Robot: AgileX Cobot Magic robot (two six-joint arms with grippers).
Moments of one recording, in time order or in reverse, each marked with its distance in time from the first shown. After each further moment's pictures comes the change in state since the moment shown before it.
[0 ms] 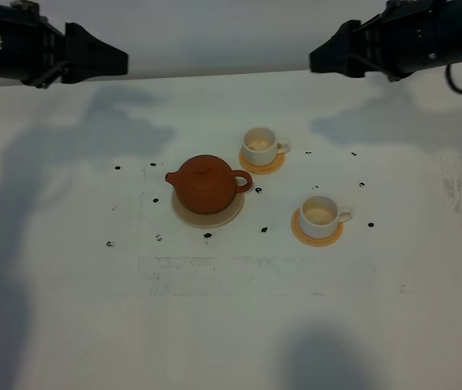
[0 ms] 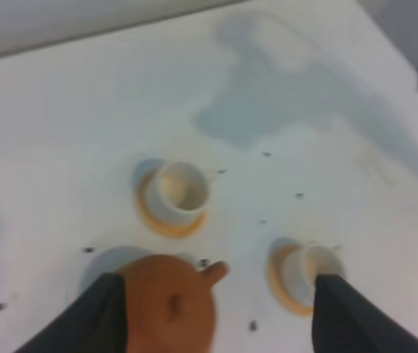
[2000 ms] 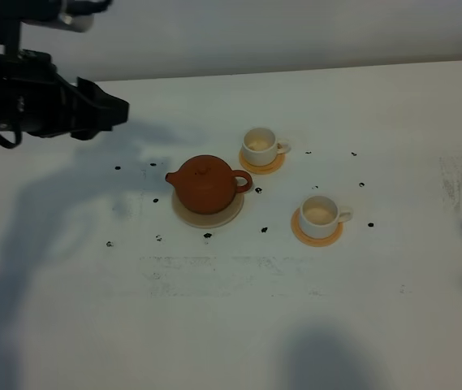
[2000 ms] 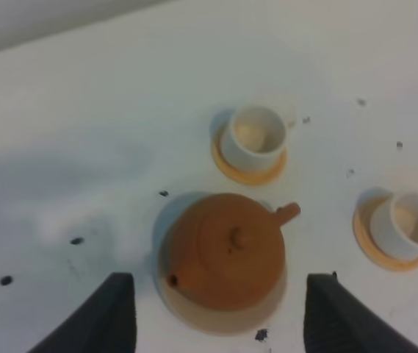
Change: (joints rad) left arm -0.162 -0.192 0.290 0.218 -0.319 -0.087; right arm 0.088 -1.129 0.453 -0.830 0.162 0.571
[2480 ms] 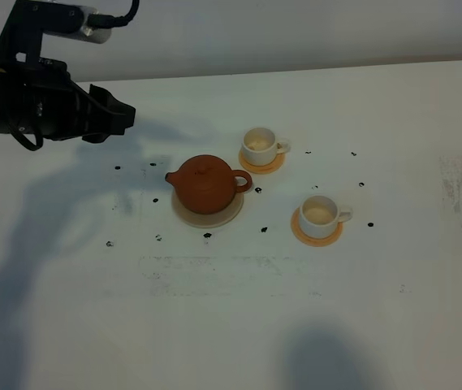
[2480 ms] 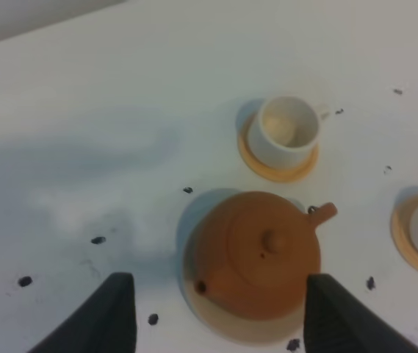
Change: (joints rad) left arm -0.012 0.052 0.000 0.025 -0.071 -0.007; right arm 0.000 -0.250 0.003 -0.012 0.190 0.024
